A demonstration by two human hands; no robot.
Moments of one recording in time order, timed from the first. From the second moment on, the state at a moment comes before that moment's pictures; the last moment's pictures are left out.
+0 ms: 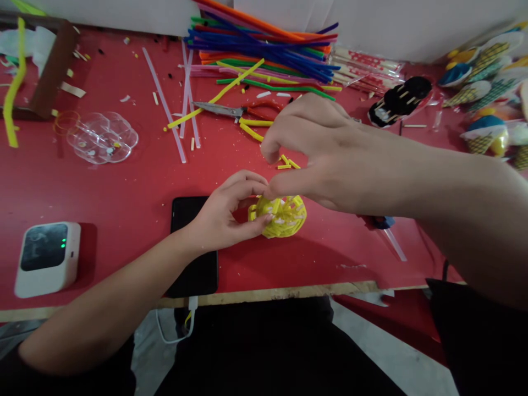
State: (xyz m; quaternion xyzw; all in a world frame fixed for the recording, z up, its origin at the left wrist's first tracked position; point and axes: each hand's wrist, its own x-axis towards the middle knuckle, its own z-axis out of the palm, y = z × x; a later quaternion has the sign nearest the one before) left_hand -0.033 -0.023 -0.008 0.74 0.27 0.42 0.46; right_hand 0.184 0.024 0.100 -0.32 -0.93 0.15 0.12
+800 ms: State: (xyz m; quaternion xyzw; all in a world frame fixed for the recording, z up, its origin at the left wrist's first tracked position) left_hand -0.027 -0.041 0.002 0.77 0.40 0.43 0.25; right_hand 0.199 -0.035 0.050 -0.33 -0.88 0.08 0.34
